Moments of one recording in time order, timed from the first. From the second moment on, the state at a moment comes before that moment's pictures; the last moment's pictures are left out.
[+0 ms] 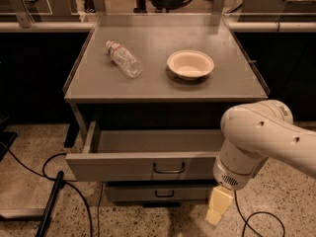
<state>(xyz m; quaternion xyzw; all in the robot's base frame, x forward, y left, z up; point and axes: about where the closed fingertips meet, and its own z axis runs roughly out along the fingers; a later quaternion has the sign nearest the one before) 0.380 -0.169 0.663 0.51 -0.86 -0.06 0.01</state>
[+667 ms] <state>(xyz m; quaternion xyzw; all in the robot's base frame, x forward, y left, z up) 0.380 -0.169 0.663 0.51 -0.86 -0.06 0.01</state>
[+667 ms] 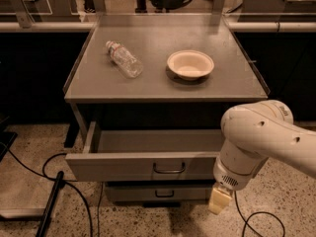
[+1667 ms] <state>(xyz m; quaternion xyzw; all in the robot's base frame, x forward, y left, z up) 0.438 -0.182 0.681 0.50 -0.87 -0.02 -0.04</state>
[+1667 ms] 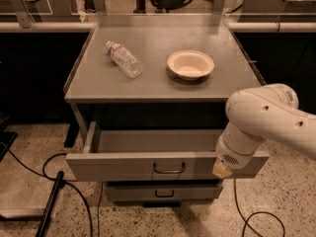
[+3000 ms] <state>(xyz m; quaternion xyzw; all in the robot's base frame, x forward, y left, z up) 0.458 -0.182 0.680 0.49 -0.87 -0.01 -0.06</state>
